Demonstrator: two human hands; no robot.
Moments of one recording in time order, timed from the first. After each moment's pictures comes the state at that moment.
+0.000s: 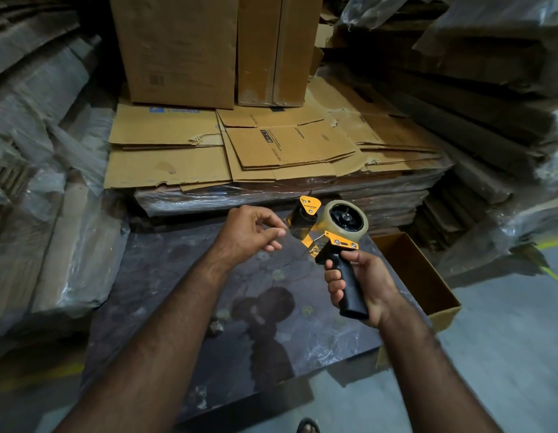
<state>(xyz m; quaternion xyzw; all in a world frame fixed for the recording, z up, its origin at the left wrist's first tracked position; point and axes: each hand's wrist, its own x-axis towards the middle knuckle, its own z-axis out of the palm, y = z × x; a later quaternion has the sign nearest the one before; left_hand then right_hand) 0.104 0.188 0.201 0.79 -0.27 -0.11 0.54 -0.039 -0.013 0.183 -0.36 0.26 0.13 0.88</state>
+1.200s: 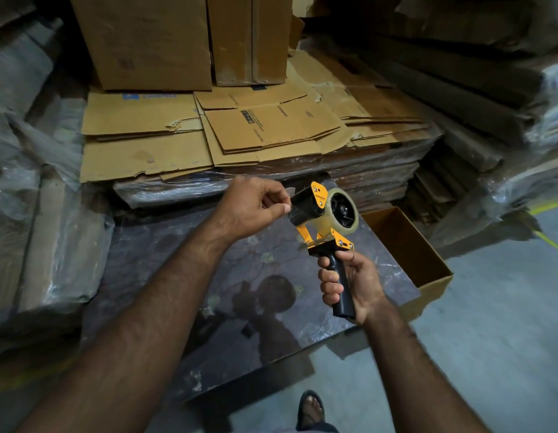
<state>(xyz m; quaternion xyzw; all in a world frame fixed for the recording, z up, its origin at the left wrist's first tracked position) 0.090 0.152 0.235 0.84 -0.40 0.00 0.37 -0.067 -0.036 0.126 -0.30 0.16 0.13 0.93</state>
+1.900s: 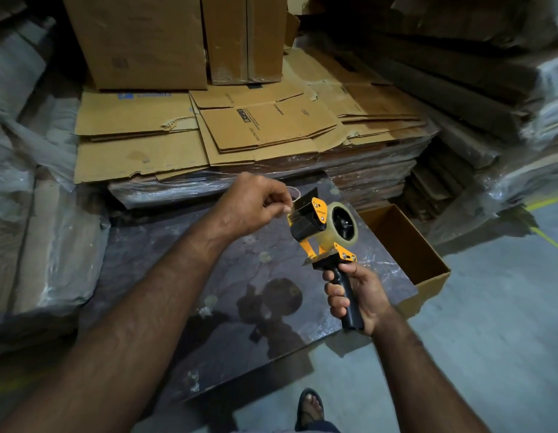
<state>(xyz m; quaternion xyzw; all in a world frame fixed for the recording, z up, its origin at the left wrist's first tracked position) 0.086 0.144 0.244 0.84 -0.44 0.00 0.32 -0.088 -0.052 0.103 -0.32 0.19 0.13 0.92</state>
